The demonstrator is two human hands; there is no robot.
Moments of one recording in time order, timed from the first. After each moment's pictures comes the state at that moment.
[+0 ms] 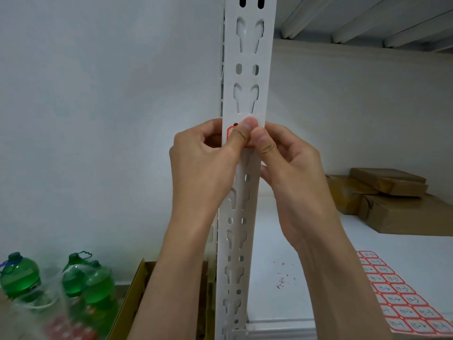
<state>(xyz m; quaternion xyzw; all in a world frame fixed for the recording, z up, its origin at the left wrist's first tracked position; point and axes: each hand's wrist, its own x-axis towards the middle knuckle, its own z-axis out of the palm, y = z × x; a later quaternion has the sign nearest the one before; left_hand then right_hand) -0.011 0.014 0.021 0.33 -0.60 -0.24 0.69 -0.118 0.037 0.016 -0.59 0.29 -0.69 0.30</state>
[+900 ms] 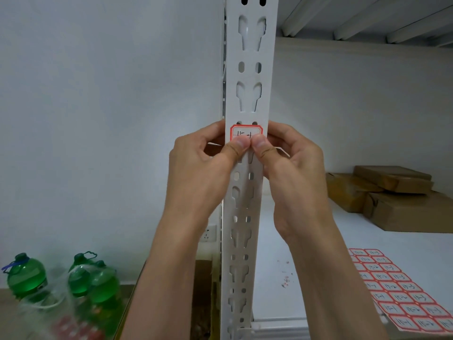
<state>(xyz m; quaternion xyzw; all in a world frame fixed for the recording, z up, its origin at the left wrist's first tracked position) 0.006 0.013 0.016 0.32 -0.65 -0.25 0.64 -0.111 0.027 0.013 -0.56 0.33 -0.72 0.24</state>
